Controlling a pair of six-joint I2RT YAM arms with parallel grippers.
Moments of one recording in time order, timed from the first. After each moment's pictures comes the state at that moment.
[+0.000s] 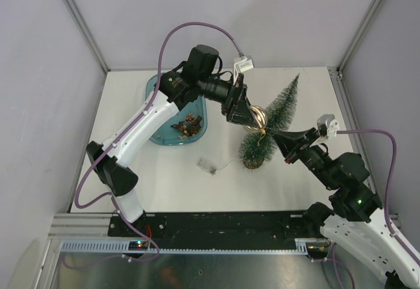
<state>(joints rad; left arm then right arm) -0.73 1.75 1.97 -0.75 0.97 -0.12 0.68 0.44 0.70 -0.10 -0.03 0.28</state>
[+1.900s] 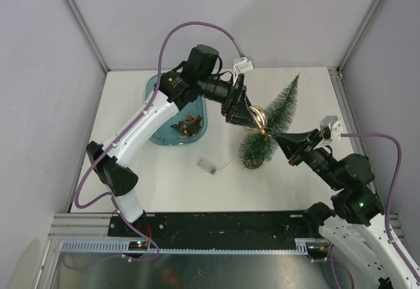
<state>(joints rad) -0.73 1.75 1.97 -0.75 1.00 -0.08 0.56 0.40 0.70 -0.11 -0.22 0.27</state>
